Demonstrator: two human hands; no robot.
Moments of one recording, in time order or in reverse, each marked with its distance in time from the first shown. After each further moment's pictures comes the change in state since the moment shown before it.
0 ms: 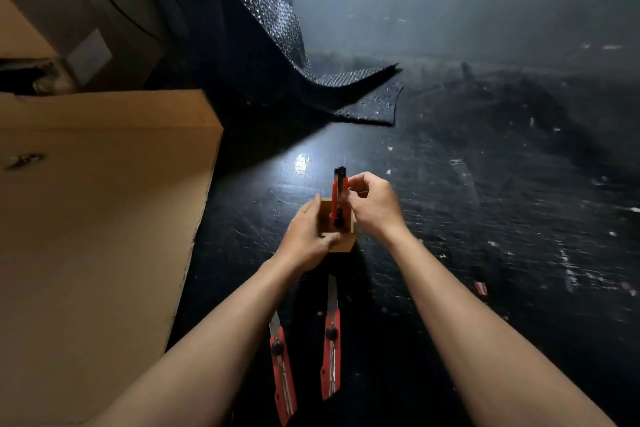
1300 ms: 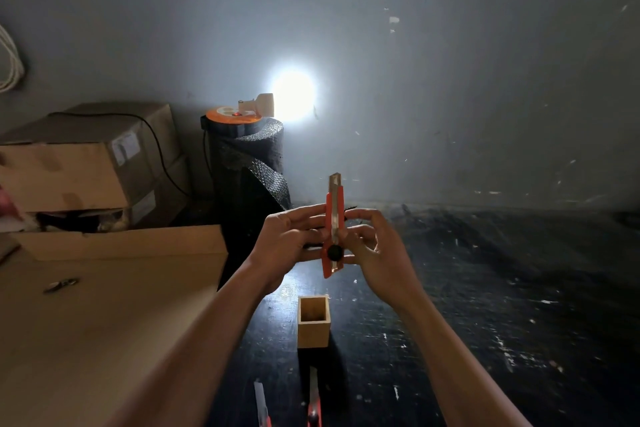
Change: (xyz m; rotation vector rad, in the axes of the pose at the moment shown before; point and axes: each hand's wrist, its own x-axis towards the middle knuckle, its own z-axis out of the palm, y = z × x) left_hand -0.170 0.198 -0.135 -0.671 0.057 0.399; right_hand -0.182 -0.158 -0.134 0.299 0.109 -0.471
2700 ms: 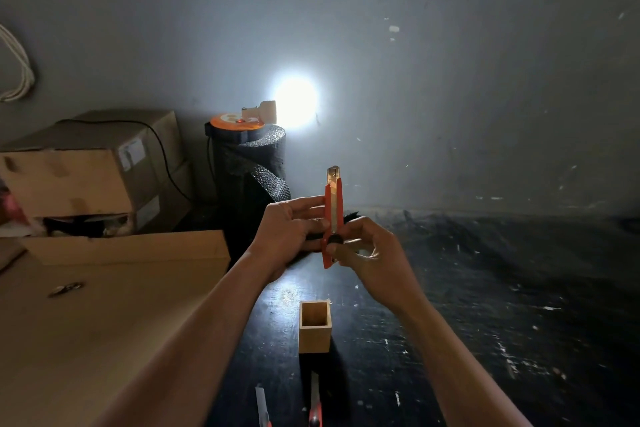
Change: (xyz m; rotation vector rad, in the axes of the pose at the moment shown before) left_hand 0.004 0.024 0.005 -0.054 0.032 0.004; right_hand -0.003 -0.003 -0.004 -0.108 -0.054 -0.057
